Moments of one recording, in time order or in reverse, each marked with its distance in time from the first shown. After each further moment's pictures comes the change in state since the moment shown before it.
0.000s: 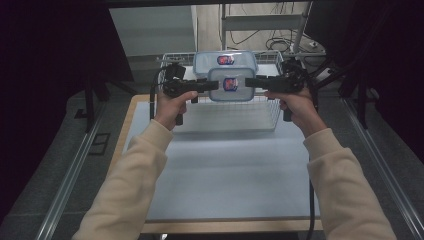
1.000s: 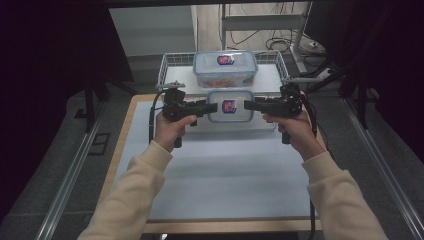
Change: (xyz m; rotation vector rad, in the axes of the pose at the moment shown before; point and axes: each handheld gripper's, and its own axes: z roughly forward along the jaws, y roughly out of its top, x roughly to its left) left arm -0.014 -0.056 -0.008 0.014 0.008 -0.016; right arm 0.014 -0.055 -0.005 0.012 0.011 0.019
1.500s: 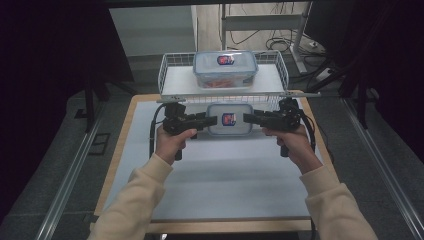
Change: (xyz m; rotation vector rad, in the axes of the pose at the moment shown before) left arm -0.005 -0.030 0.000 0.019 0.008 -0.012; right arm 0.002 -0.034 0.000 0.003 0.010 0.027
